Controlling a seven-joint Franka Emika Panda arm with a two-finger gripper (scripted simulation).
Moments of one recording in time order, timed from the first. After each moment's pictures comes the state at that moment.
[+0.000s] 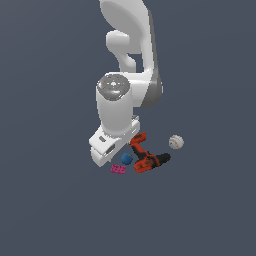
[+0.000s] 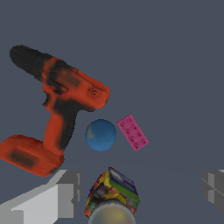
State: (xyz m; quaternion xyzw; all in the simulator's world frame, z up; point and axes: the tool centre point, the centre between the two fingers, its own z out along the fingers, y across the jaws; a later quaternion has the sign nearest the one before) arm 0.059 -0.035 0.162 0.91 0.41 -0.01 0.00
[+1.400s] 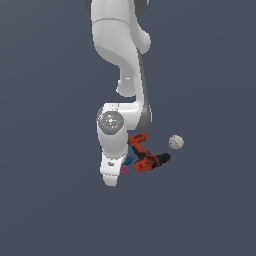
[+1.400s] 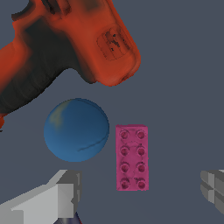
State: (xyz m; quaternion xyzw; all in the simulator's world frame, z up) arm 0.076 -0.045 0.064 0.77 0.64 0.00 0.00
